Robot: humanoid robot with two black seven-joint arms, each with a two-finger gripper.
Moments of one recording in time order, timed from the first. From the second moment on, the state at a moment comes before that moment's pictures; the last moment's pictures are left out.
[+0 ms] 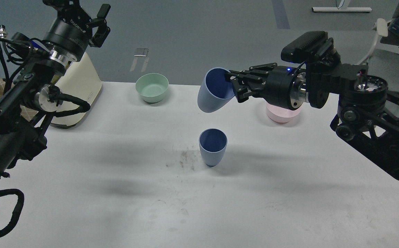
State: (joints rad) left arm -0.72 0.42 -1.11 -0.95 0.55 -0.26 -0.37; right arm 0.92 -0.44 0.63 1.53 -1.90 0.49 -0.01
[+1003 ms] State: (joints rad) left arm -0.71 0.41 -1.11 -0.95 0.55 -0.26 -0.38; right arm 0.79 -0.44 0.61 1.55 -1.91 0.49 -0.04
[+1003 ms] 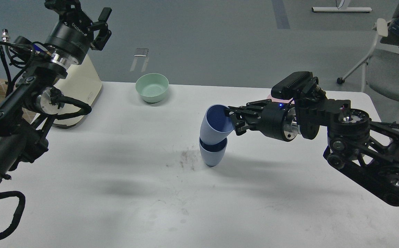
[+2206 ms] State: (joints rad) left arm -0.70 0.40 -1.13 -0.95 0.53 -0.28 -0.38; right arm 0.81 -0.27 1.45 1.23 -1.62 0.49 -0.03
